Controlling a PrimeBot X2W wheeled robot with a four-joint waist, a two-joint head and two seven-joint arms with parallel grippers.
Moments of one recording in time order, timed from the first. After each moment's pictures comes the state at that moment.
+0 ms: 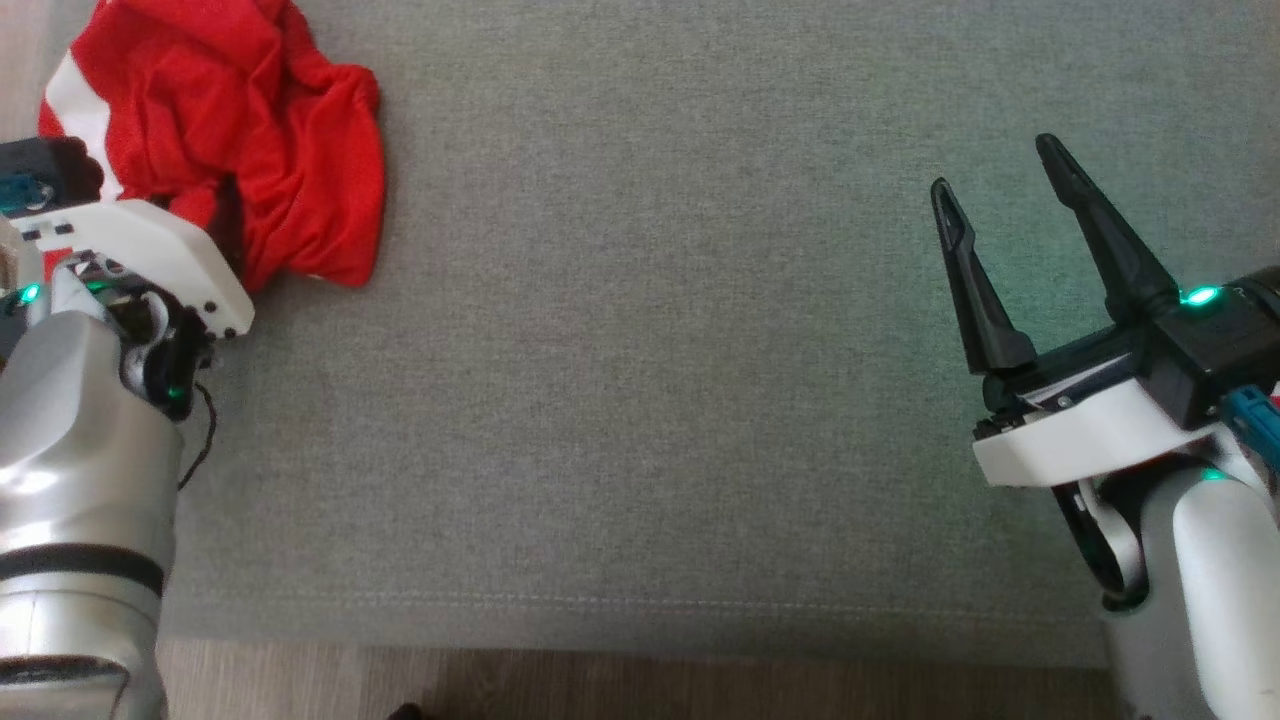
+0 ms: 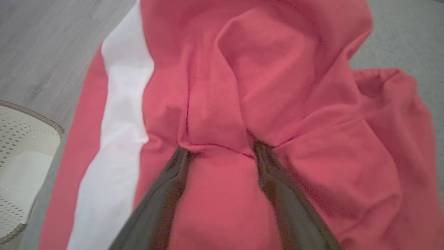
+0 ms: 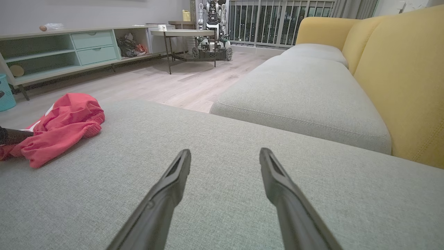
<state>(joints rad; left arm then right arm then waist) -0.83 0.24 -0.12 1.01 -0.38 -0.12 0.06 -0.25 -0.13 0.08 -0.20 0.03 0.13 -0.02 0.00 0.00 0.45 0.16</state>
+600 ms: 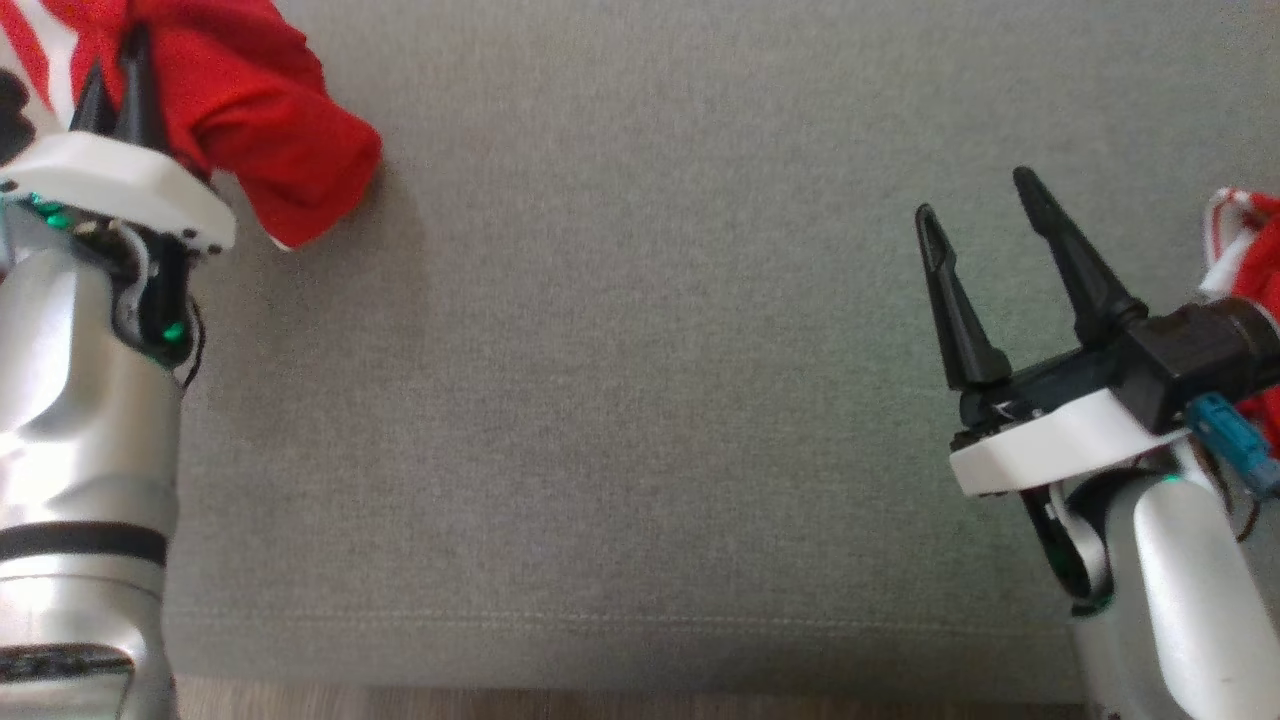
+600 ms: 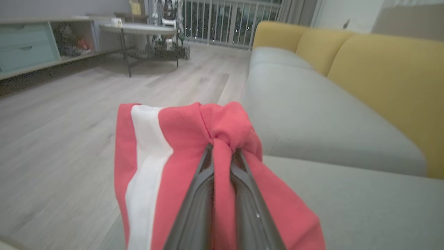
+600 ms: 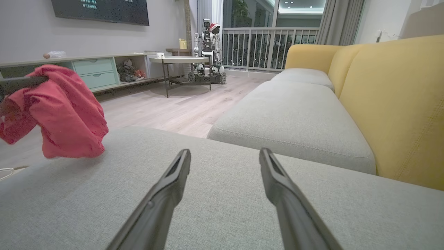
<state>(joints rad) -0.85 0.24 -0.11 0.87 -0.38 -0.11 -0.24 -0.24 -0.08 0.07 -0.09 0.05 0.13 -0.09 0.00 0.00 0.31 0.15</state>
